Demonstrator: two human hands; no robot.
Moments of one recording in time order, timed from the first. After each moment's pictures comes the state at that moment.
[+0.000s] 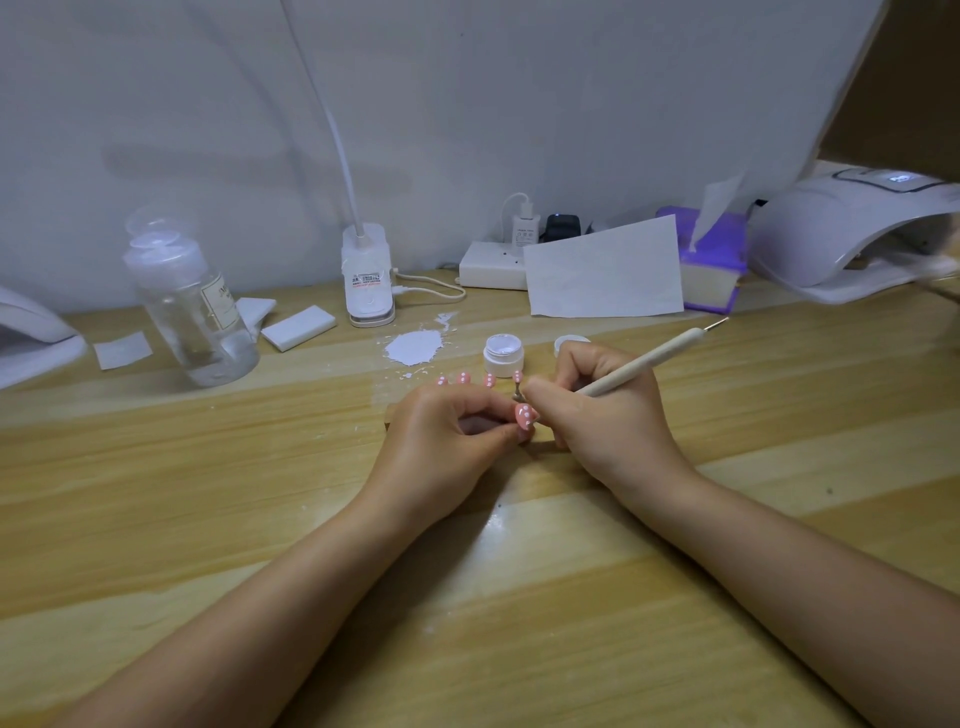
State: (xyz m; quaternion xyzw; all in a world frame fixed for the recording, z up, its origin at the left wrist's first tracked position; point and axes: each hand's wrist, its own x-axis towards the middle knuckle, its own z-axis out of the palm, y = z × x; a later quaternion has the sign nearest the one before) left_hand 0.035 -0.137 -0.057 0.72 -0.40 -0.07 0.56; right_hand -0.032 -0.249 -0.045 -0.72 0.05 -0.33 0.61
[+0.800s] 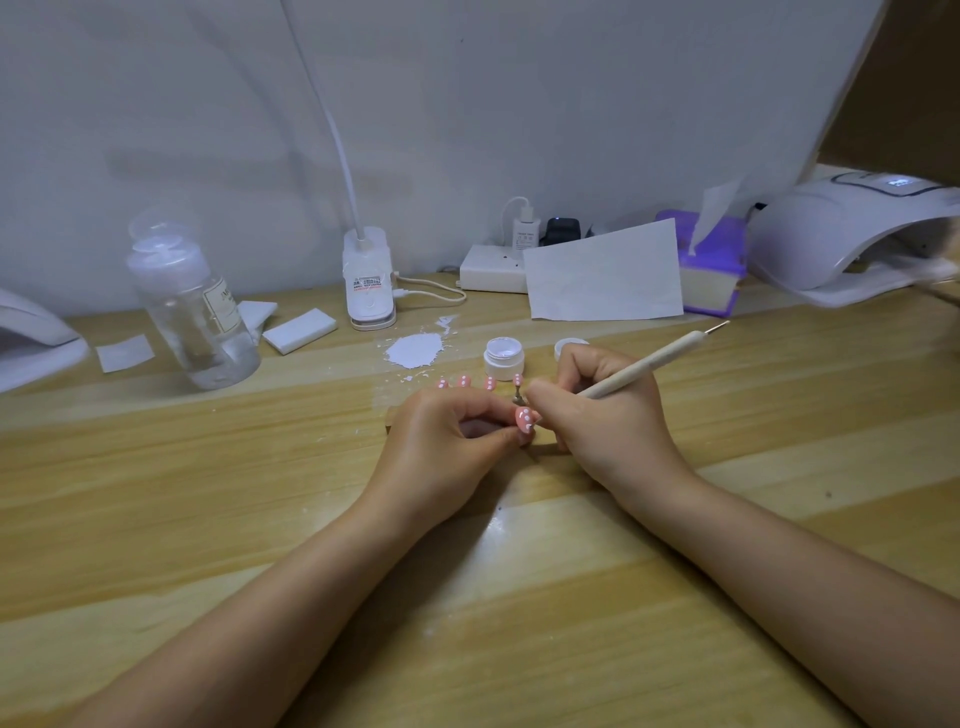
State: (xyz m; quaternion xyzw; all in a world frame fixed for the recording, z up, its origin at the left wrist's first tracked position) left_hand 0.034 -0.137 -0.057 0.72 -0.40 -0.07 0.56; right_hand -0.033 -0.249 -0.045 -0.71 0.06 -0.33 0.62
